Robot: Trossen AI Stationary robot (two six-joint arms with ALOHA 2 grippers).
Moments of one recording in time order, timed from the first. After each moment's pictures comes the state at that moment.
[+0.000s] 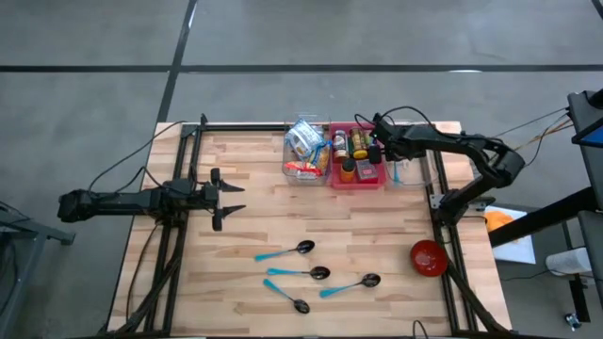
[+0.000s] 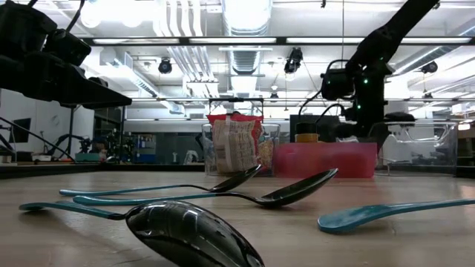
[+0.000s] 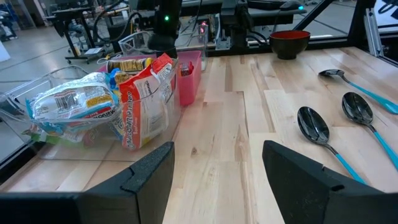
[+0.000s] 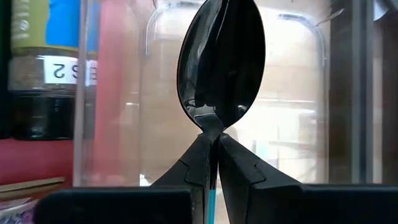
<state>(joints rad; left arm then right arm) 0.08 0.24 0.00 0.02 -0.05 0.10 -0.74 1.52 0.82 -0.69 0.39 0.75</state>
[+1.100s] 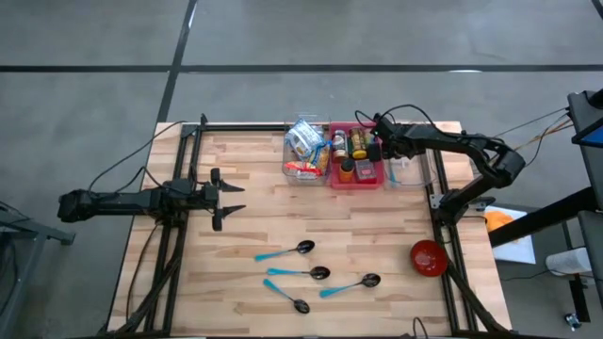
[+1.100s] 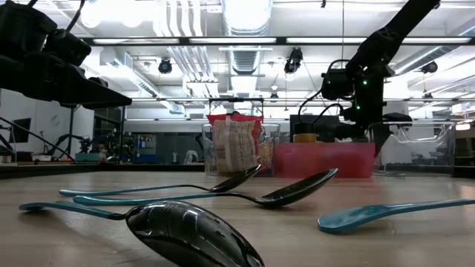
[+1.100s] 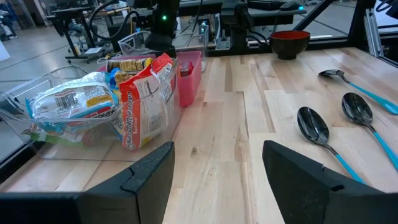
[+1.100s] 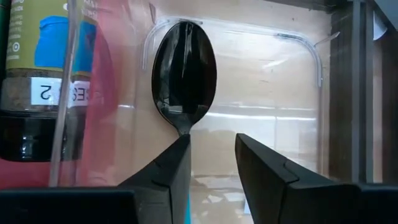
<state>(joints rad) 0.08 0.24 0.00 0.02 -0.05 0.10 -0.76 1.51 0.82 -0.65 0.39 0.70</state>
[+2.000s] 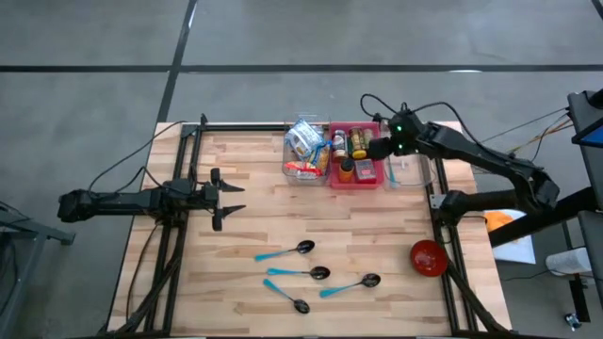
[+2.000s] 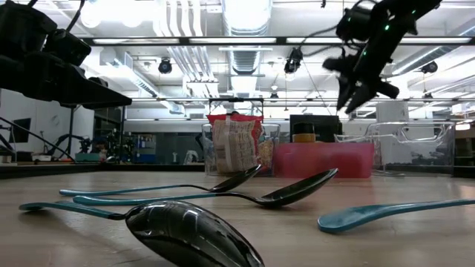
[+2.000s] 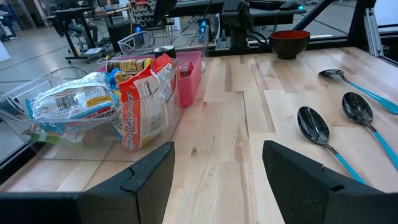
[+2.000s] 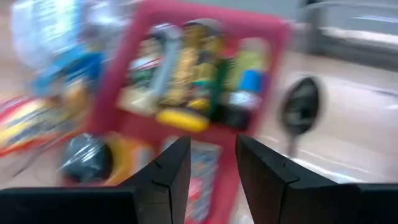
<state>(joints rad) 0.08 0.24 0.00 0.02 -0.05 0.10 -0.65 1.12 0.86 -0.65 0.11 0.60</state>
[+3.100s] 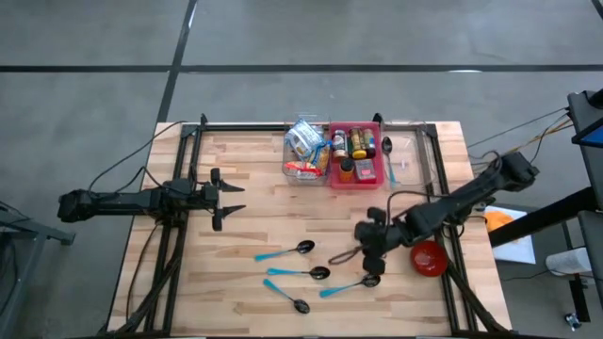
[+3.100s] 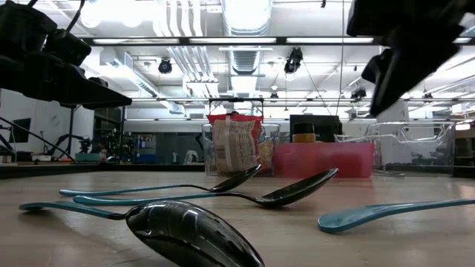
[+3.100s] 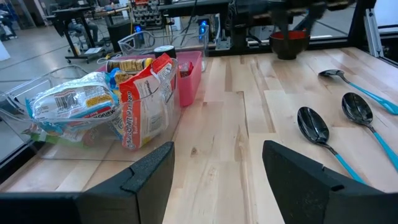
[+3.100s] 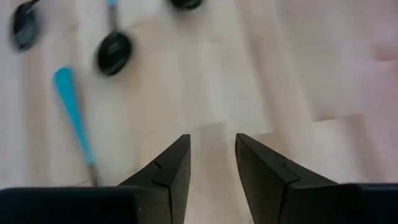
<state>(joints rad) 0.08 0.24 0.00 0.02 -0.05 0.10 0.45 1.39 0.85 -0.52 0.22 0.63</state>
